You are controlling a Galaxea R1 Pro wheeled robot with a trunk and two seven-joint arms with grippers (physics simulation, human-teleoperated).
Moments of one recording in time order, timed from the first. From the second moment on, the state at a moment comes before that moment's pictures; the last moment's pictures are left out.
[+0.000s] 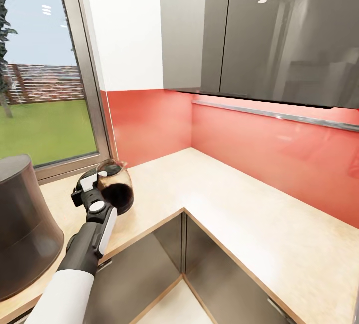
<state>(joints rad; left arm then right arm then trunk) -0.63 -0.07 0.06 -1.17 0.01 0.21 0.71 -0.27 -0.02 0.20 -0.02 -0.29 -0.08 -0.09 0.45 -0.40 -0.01</state>
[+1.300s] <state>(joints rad) -0.63 -0.06 0.10 -1.01 0.00 0.03 0.74 -0.27 0.04 0.21 -0.02 -0.29 0.09 -0.09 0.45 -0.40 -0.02</state>
